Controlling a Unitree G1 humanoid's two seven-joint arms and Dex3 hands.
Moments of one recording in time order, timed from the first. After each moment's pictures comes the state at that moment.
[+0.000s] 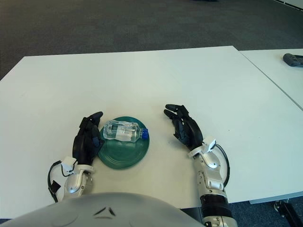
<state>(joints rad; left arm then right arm) 0.44 -0.11 -0.21 0.00 -0.11 -0.40 0.12 0.15 -0.16 -0.08 0.17 0.30 -0.29 0.50</state>
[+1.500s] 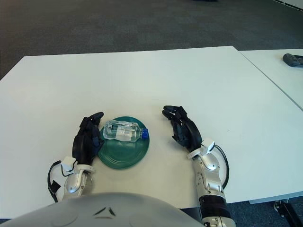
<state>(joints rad) 0.44 -0.11 -0.21 -0.01 -0.11 -0.38 0.11 0.15 -0.15 -0.08 0.20 0.30 -0.35 0.53</state>
